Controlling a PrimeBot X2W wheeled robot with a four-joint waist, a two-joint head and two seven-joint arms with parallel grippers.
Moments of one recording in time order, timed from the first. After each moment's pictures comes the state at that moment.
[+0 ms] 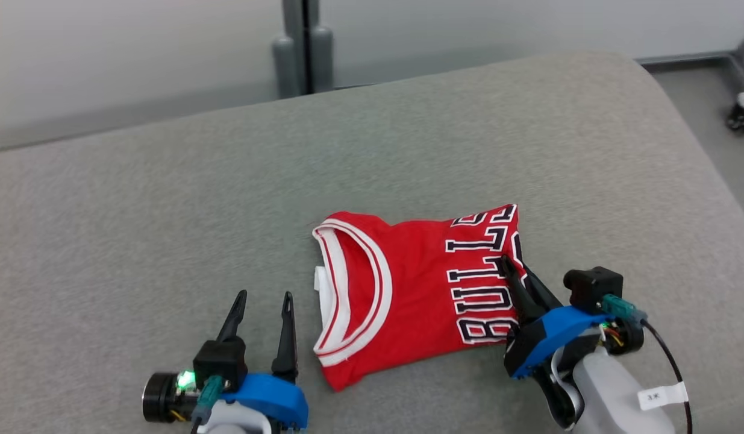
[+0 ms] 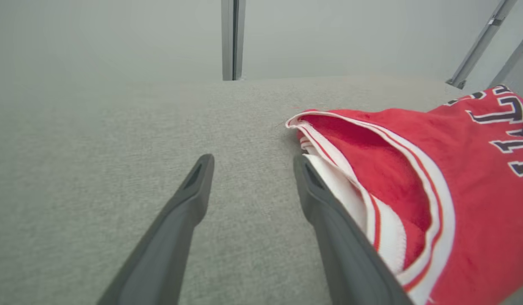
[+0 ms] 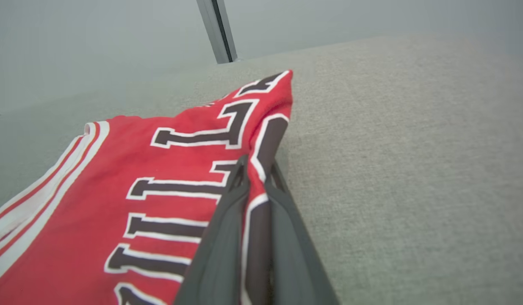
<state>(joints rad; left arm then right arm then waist) -0.13 0.05 -0.29 0.41 -0.19 0.08 -0.26 -0.44 -0.05 0.21 0.75 0.31 0.13 -0.26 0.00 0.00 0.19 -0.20</state>
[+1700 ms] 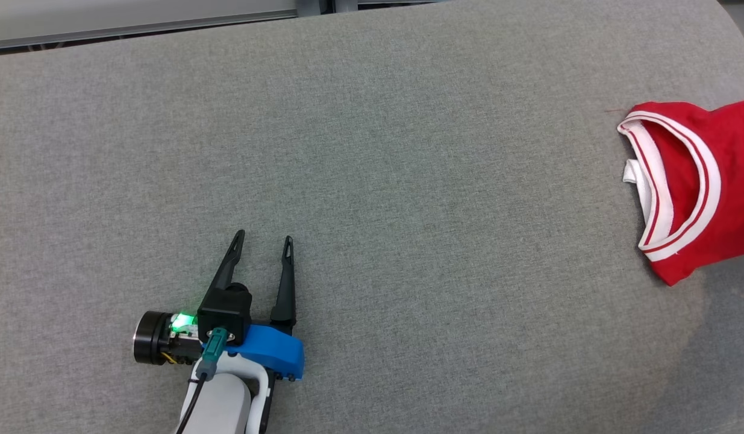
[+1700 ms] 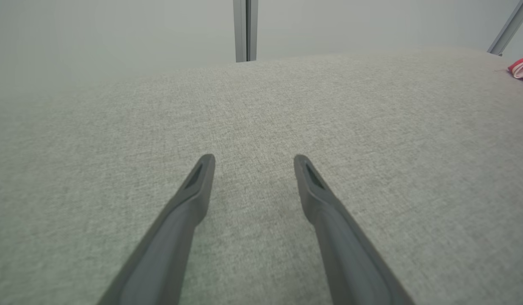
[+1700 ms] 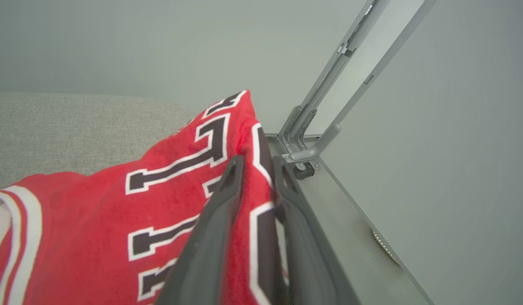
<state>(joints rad) -0.27 0.05 -0.27 0.43 -0.08 0.06 -0.26 -0.82 -0.42 -0.50 0.99 -0.29 0.13 -0.26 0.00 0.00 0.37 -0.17</state>
